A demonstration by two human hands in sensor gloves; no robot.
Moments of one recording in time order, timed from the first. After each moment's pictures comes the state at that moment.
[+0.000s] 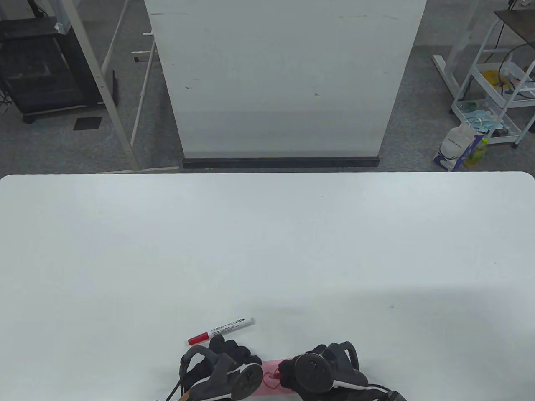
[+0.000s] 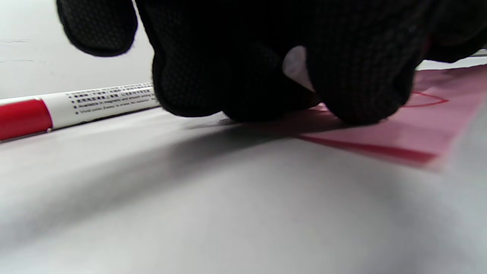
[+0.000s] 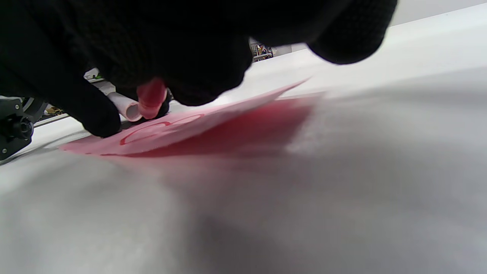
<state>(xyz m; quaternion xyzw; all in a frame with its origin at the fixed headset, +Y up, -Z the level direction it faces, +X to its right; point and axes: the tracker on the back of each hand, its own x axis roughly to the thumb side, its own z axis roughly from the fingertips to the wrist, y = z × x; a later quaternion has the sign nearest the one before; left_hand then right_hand) -0.116 -0.745 -0.206 -0.03 -0.28 -0.05 0.96 0.068 -0.756 -0.210 0.32 0.07 0.93 0.15</state>
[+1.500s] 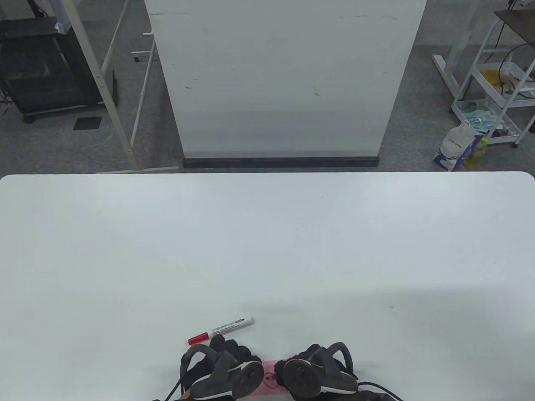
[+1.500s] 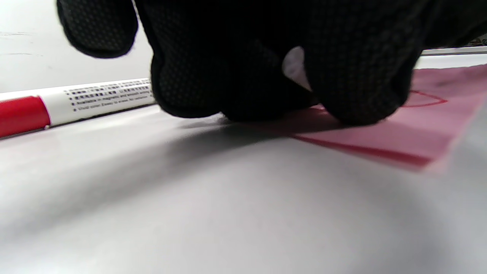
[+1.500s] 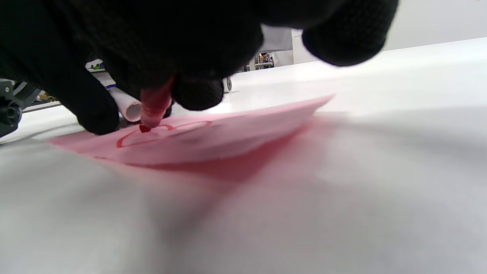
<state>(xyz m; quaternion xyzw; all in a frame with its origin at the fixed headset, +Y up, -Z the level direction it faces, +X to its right) -0.115 -0.747 -0.209 -0.04 -0.29 -0.05 0.96 0.053 -0.750 -0.205 0.32 0.04 0.94 0.11</state>
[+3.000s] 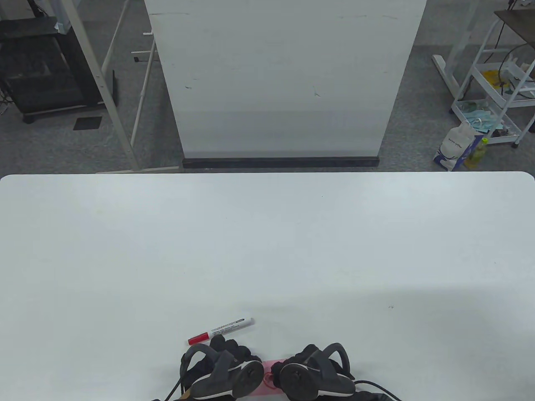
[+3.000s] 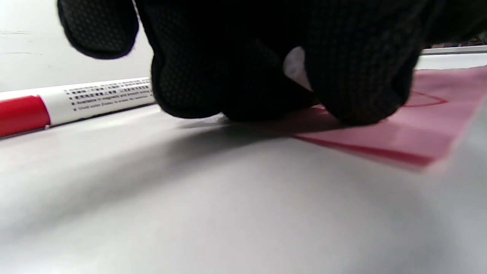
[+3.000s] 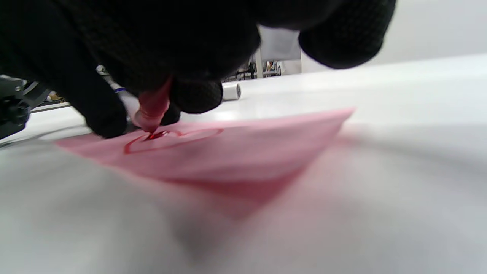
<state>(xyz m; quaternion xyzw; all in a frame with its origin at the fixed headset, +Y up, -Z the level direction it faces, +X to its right) -0.115 -0.748 -0.210 -0.04 -0.29 -0.05 0.96 0.047 -0.747 -0.204 0.33 0.01 0.94 0.09</state>
